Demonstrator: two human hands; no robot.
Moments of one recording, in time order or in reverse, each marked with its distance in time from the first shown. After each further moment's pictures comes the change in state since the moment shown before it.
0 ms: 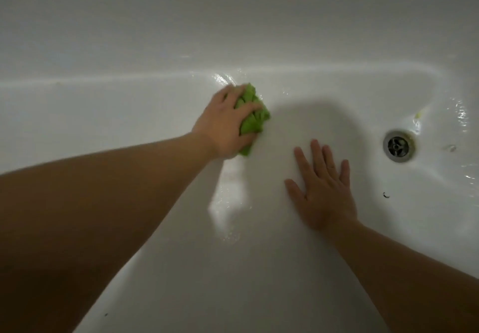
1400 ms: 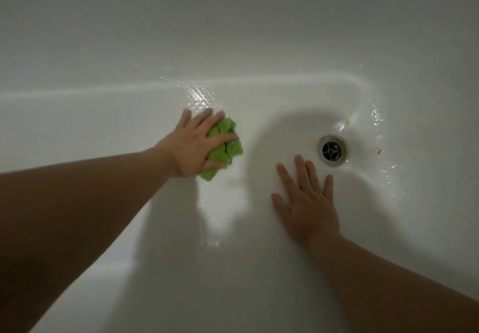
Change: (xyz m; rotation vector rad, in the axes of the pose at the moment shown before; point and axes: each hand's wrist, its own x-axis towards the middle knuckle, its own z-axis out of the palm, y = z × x) left_hand 0.020 0.043 0.022 0.313 -0.202 0.250; right_hand -0.029 0.088 -0.015 0.000 -0.044 0.061
